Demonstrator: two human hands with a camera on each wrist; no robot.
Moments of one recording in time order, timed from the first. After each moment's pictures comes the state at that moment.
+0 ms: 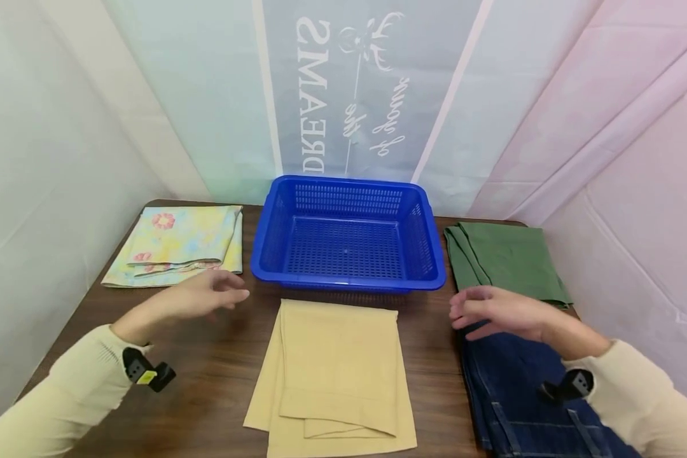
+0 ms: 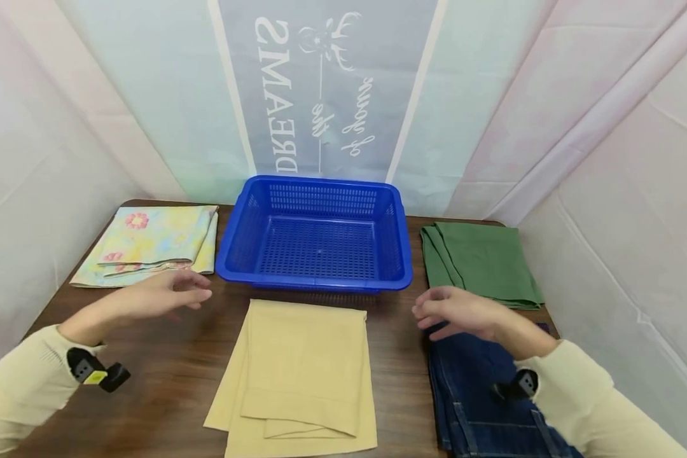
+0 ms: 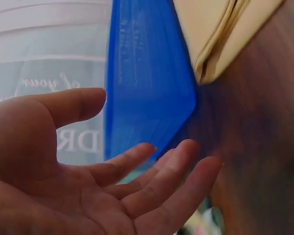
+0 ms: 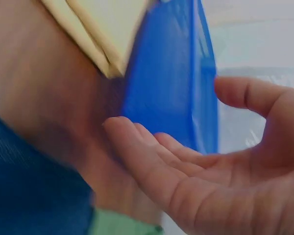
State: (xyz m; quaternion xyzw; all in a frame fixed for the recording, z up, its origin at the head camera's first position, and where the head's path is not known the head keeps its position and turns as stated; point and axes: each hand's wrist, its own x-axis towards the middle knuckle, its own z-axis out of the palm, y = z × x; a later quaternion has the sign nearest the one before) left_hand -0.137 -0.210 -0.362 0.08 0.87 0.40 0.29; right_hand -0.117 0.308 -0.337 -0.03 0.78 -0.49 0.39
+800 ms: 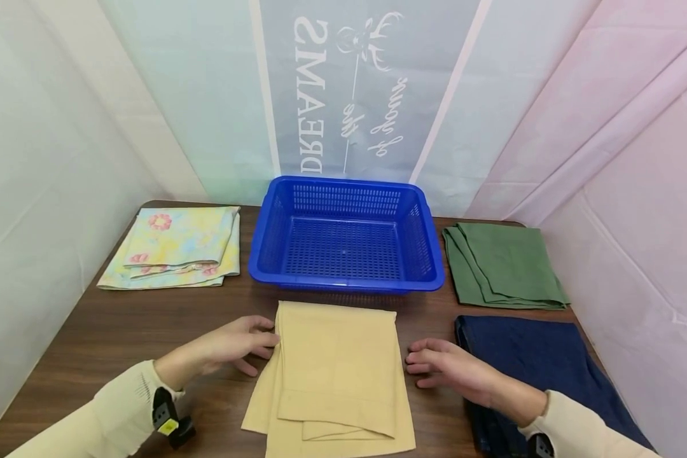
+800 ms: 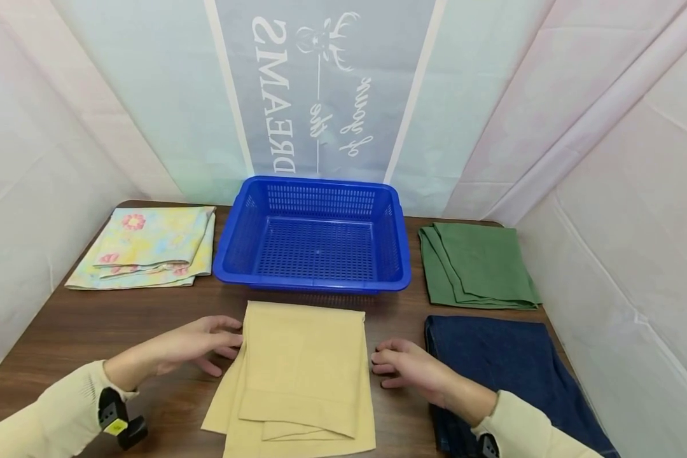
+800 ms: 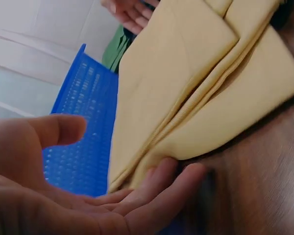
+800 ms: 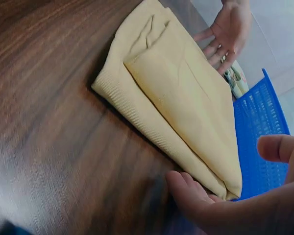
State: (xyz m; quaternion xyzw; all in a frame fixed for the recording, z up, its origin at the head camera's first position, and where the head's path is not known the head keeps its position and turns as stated) left_hand -0.090 -0.157 -0.410 0.00 0.75 0.55 0.38; right_hand -0.053 0.241 -0.408 0.09 0.72 -0.59 0.36
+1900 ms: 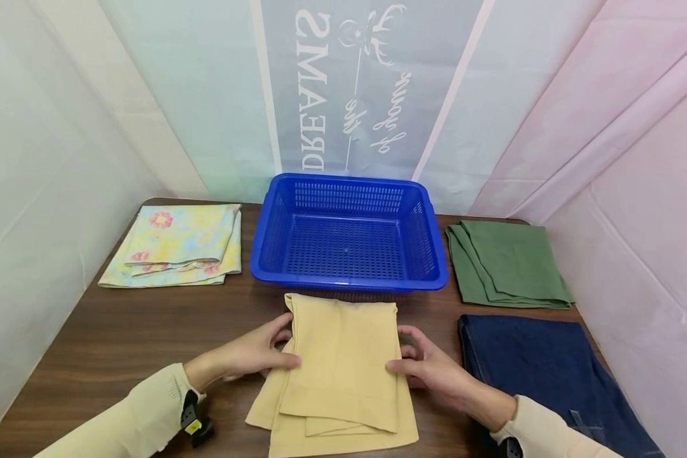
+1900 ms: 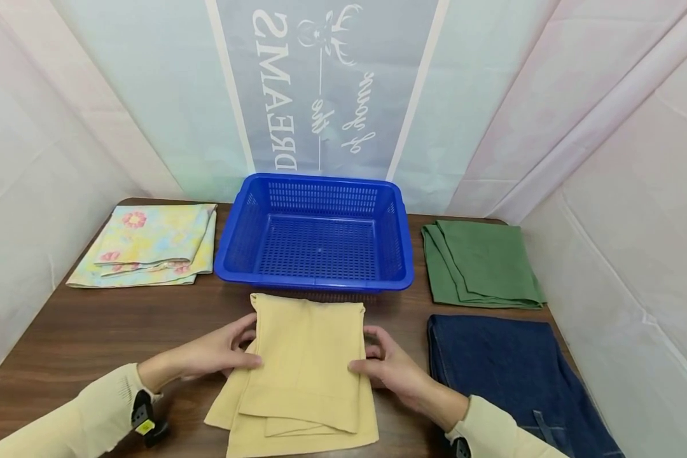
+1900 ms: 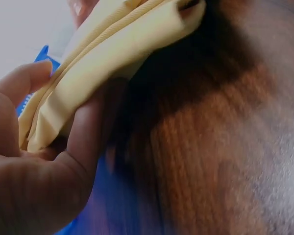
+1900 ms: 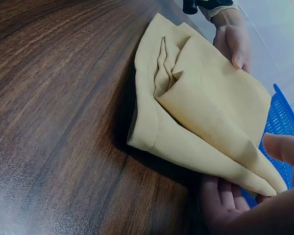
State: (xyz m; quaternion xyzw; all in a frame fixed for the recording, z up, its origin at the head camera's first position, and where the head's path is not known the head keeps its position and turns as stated) left_hand -0.090 -0.141 -0.449 0.13 0.63 0.65 0.41; right_hand -0.054 0.215 -0.439 0.02 0.68 -0.67 0.31
